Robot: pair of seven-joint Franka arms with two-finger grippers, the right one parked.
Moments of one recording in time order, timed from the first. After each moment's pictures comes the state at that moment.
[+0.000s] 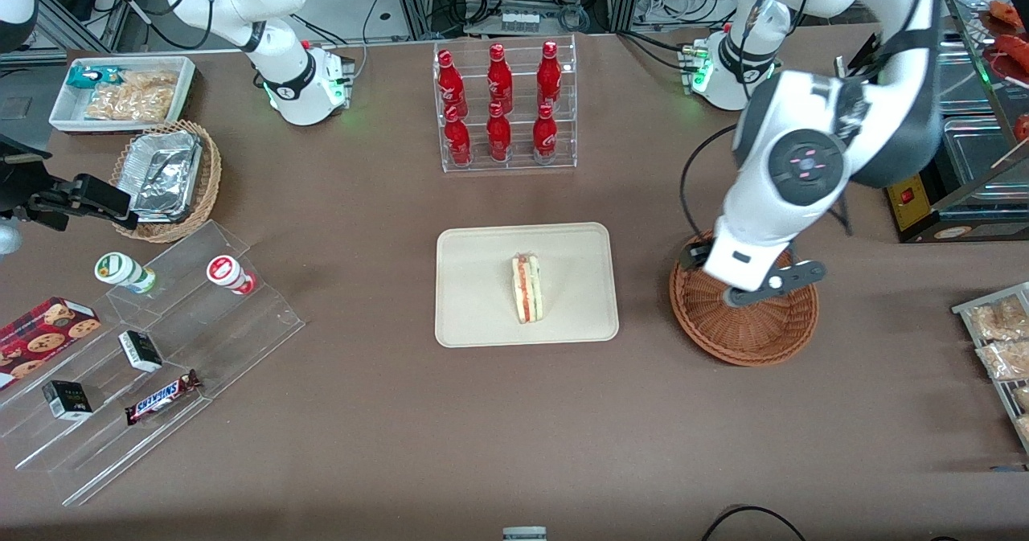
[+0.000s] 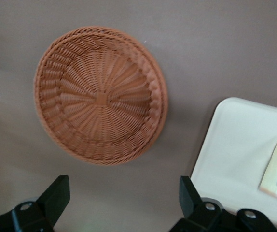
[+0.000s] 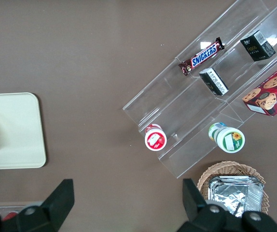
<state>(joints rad) -0.52 0.21 0.21 -1.66 0.00 1.70 -0.57</state>
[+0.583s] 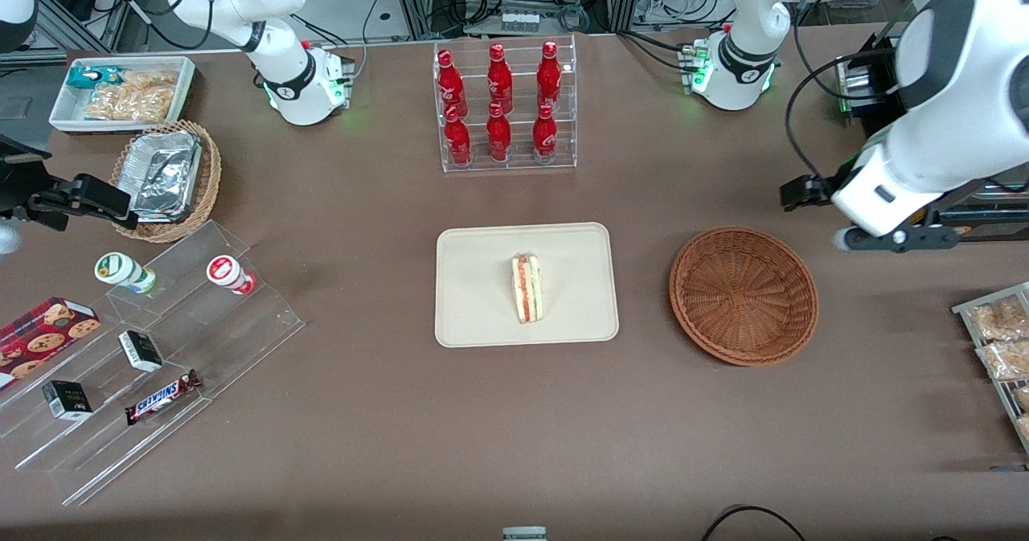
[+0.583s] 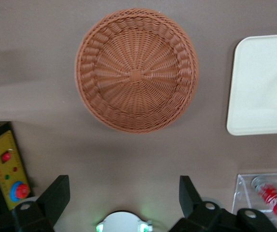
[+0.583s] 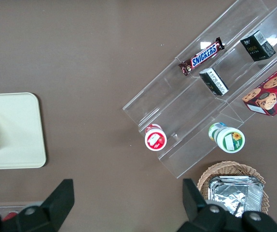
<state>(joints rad) -0.01 0.03 -0.11 -1.67 0.00 1.49 -0.07</state>
